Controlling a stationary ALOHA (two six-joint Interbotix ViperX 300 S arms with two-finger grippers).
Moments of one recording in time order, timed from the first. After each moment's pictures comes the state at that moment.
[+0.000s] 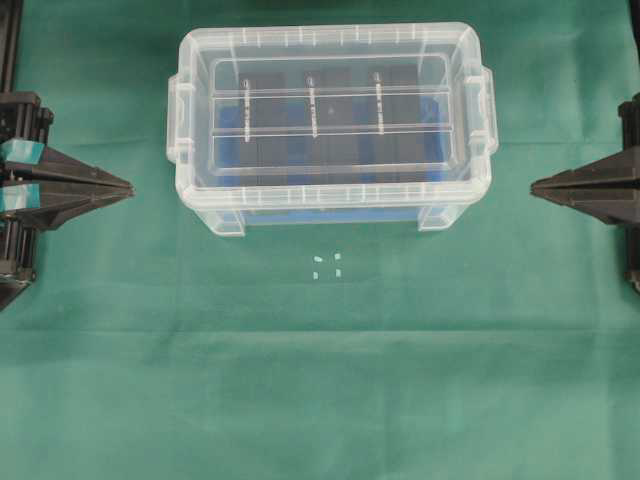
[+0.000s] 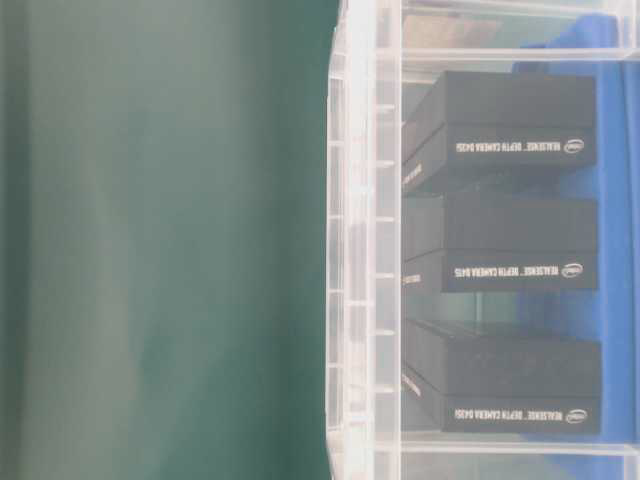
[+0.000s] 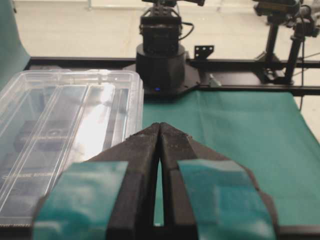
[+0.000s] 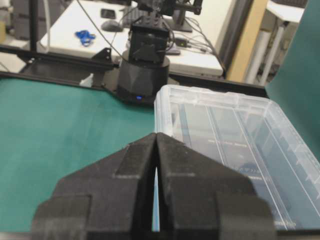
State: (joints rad) left arm 0.00 -0.96 1.17 0.00 -0.29 0.00; right arm 0.00 -0.96 1.17 0.00 -0.29 0.00
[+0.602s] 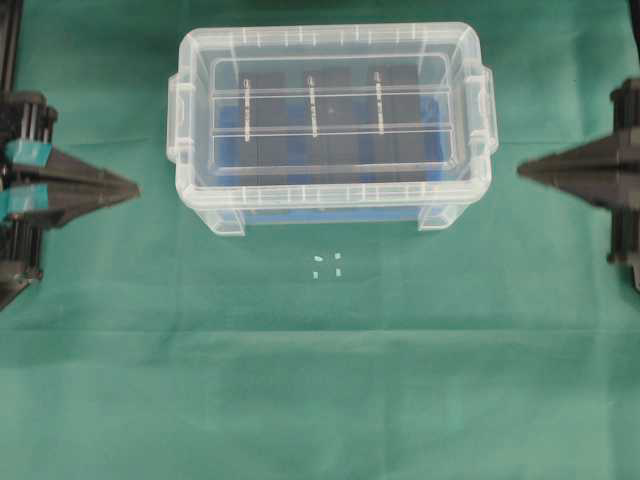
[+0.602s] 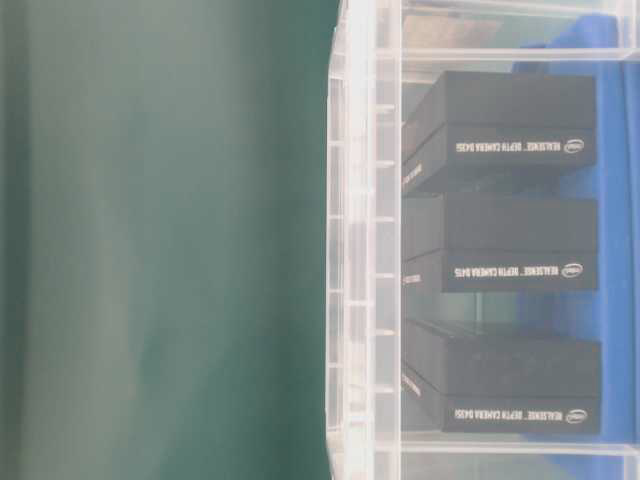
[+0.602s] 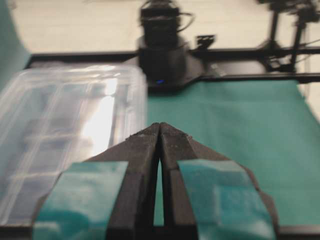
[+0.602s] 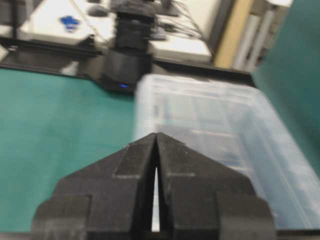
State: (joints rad) left arm 0.02 -0.94 1.14 0.01 -0.23 0.03; right arm -0.09 -0.91 1.12 0.00 -0.23 -0.01
